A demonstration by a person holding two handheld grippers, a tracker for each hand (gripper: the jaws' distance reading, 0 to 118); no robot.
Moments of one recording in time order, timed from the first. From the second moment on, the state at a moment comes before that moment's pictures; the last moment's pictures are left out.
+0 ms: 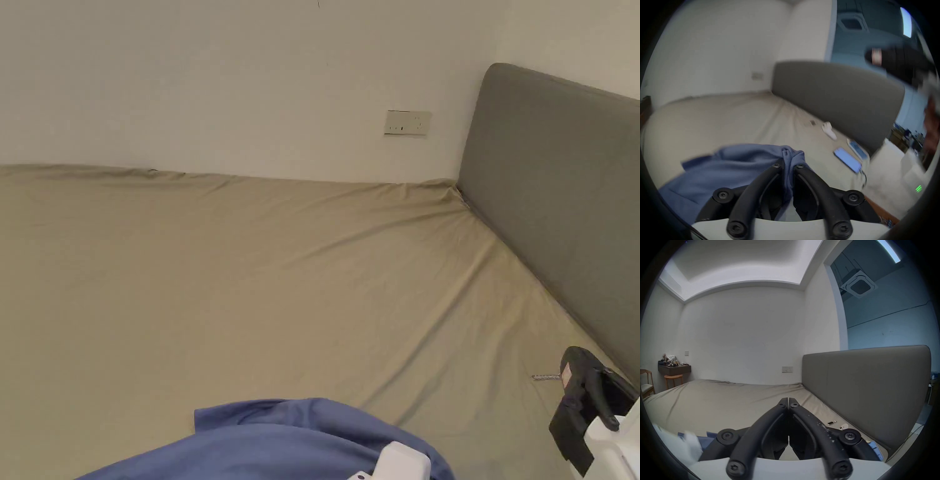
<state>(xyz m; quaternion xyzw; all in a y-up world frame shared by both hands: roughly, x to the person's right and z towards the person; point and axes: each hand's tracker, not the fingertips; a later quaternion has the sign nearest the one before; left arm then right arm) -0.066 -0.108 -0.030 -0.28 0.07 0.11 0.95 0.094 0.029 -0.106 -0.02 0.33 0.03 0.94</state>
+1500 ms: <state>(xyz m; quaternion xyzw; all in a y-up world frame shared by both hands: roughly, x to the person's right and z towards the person) -0.201 -0.005 0.269 -0.12 0.47 0.11 0.87 0.081 0.010 -0.067 -0.02 0.40 0.02 0.92</state>
